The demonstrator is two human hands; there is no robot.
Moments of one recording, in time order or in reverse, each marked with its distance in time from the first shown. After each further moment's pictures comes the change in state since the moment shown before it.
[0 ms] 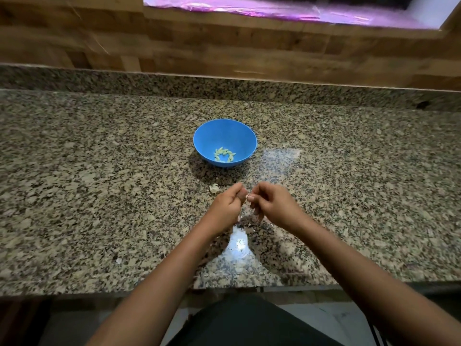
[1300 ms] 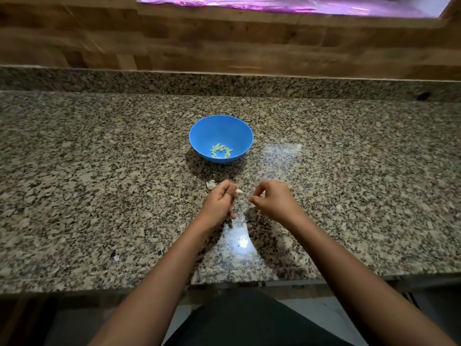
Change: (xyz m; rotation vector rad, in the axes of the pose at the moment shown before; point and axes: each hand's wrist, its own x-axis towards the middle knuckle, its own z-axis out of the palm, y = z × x) left_hand 0.000 -0.007 0.001 -0.181 0.085 -0.089; right_hand 0.009 0.008 0.003 -0.265 0.121 0.093
